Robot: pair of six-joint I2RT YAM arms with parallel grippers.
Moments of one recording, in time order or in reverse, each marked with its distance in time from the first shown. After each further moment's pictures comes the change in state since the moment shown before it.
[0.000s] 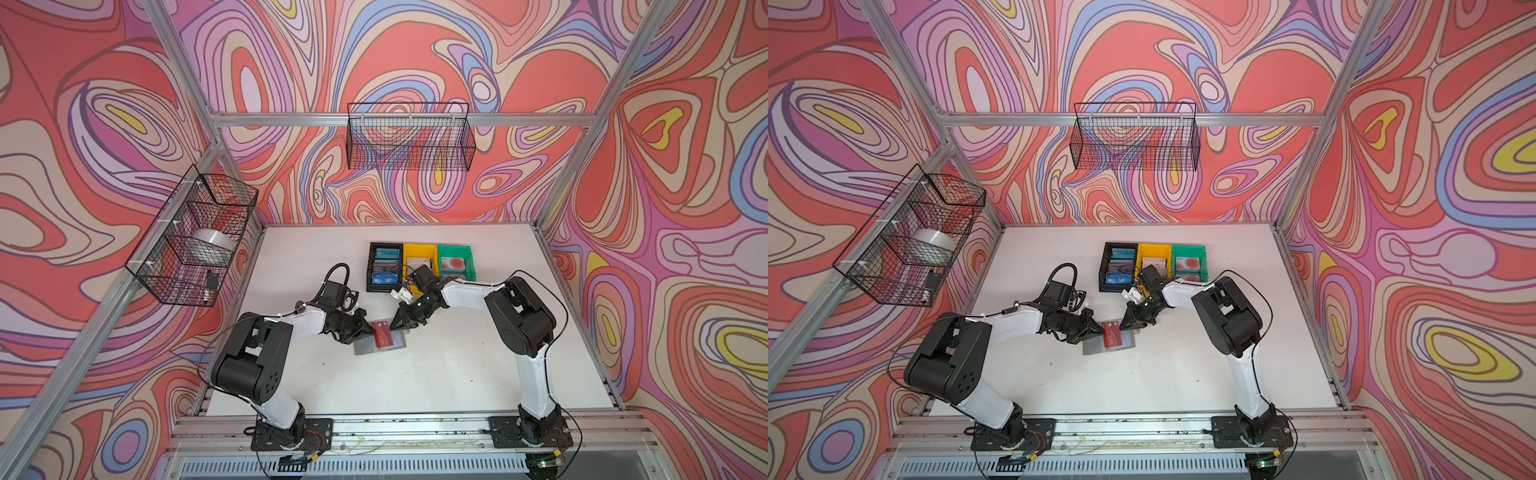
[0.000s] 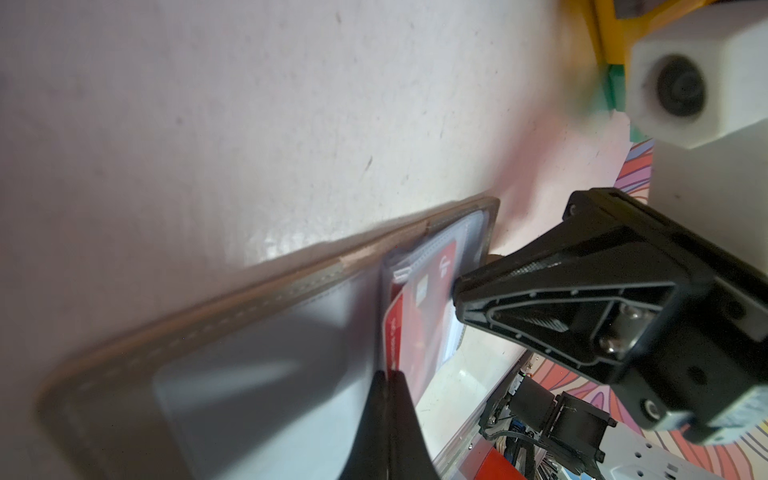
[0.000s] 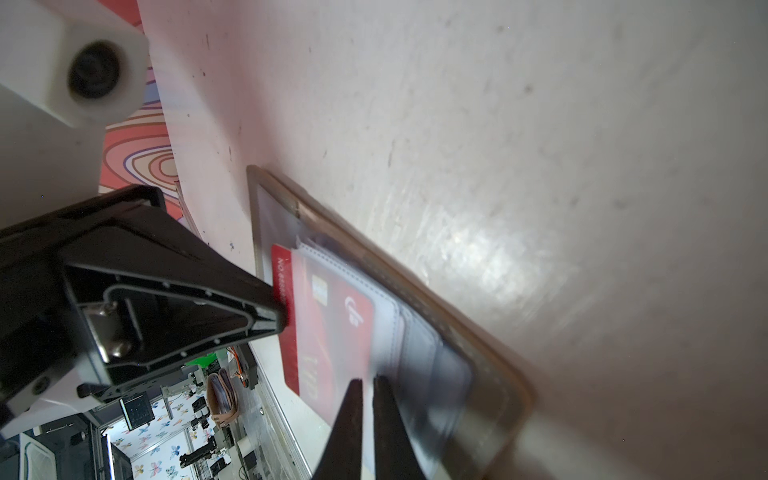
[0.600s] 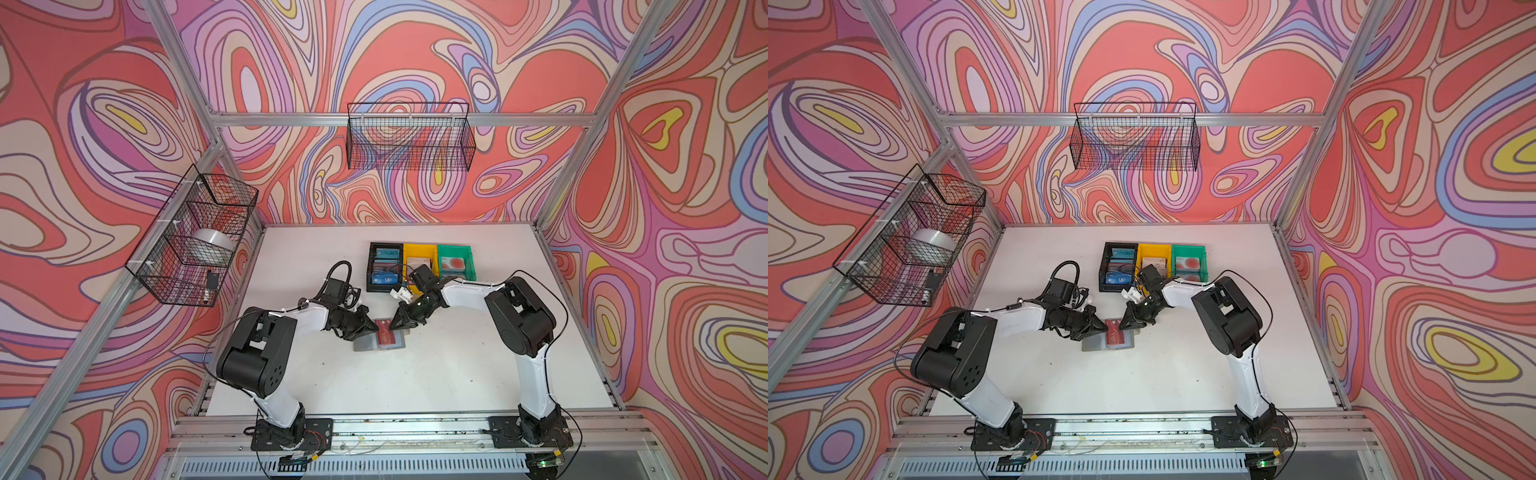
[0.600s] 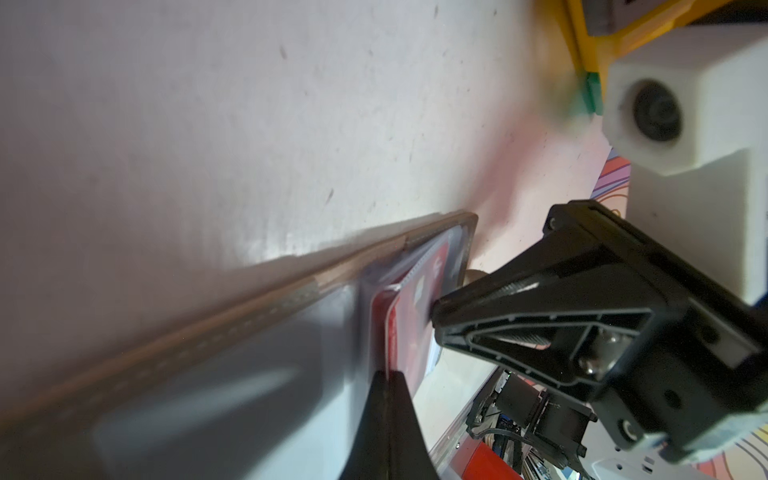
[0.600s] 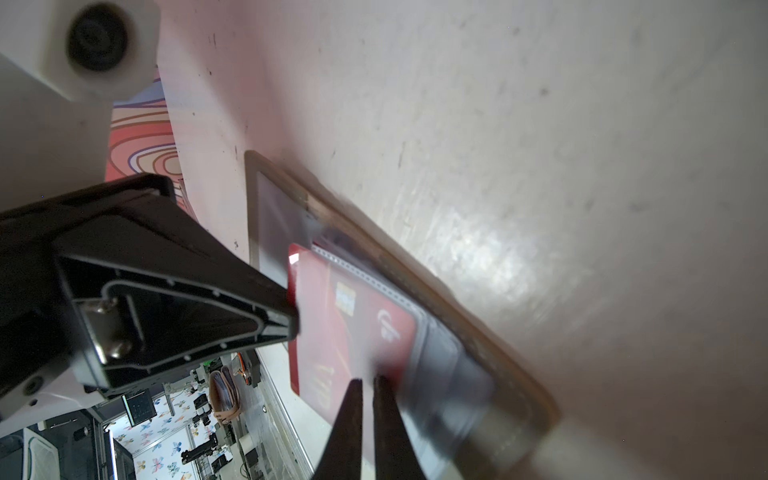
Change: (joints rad) left arm -0.003 0.033 0.026 0.033 0.031 -0.021; right arm 0.001 0.000 0.005 -0.002 -0.008 -0.001
